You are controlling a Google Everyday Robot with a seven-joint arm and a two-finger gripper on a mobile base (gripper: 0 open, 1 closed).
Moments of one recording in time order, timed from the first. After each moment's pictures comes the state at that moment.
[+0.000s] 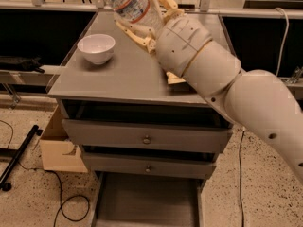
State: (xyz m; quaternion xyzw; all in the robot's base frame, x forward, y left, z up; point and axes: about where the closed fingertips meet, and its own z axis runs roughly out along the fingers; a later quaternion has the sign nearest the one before) arm 0.521 0.026 1.088 -0.40 0.40 0.08 0.82
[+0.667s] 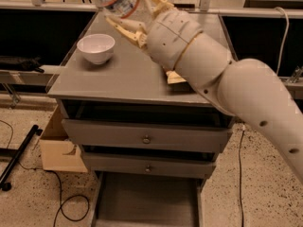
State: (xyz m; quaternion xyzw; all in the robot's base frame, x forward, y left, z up) arm 0.528 0.042 1.094 -0.41 0.39 0.10 0.82
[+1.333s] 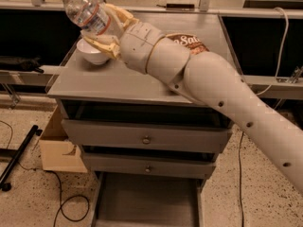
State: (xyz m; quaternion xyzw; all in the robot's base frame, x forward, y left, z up) arm 0.565 0.110 1.039 -0.45 0.43 0.18 0.76
